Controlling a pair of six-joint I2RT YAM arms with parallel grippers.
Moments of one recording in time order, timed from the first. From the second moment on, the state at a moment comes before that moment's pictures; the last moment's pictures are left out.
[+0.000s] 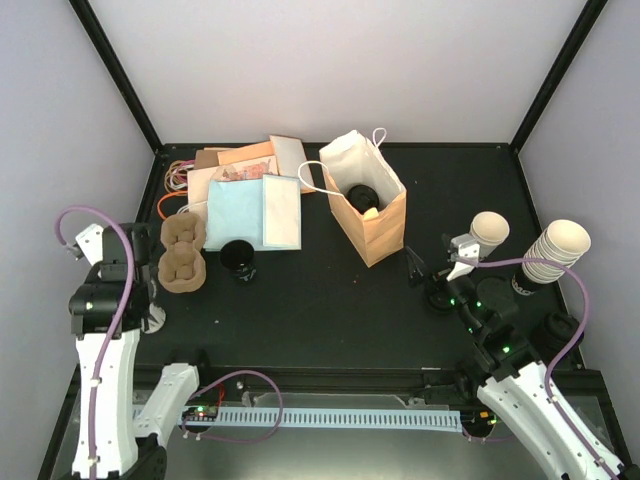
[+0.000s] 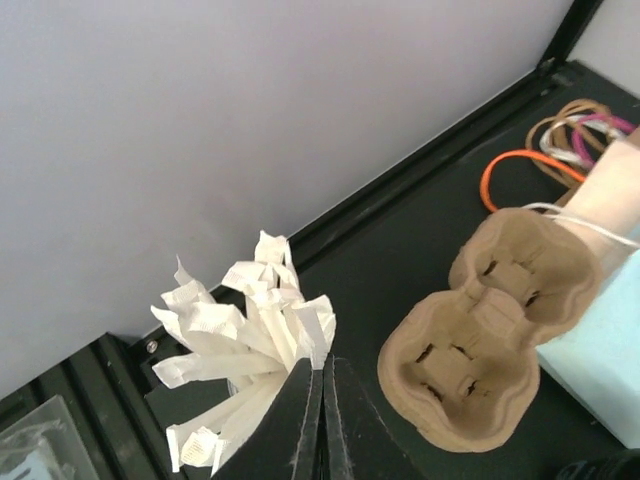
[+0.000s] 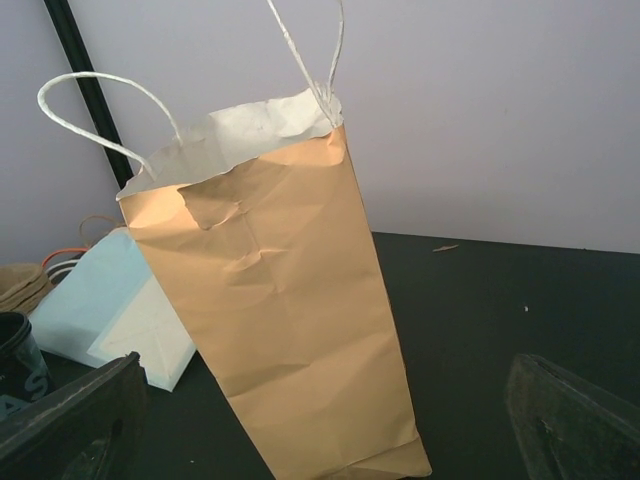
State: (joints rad) left arm 0.05 0.76 1.20 -1.30 -0.66 -0.66; right arm 0.49 0.35 0.33 -0.02 0.05 0.14
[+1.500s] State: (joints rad) left arm -0.07 0.74 1.20 -0.17 0.54 -1.08; right arm 0.49 0.32 0.34 -0.06 0.04 0.14
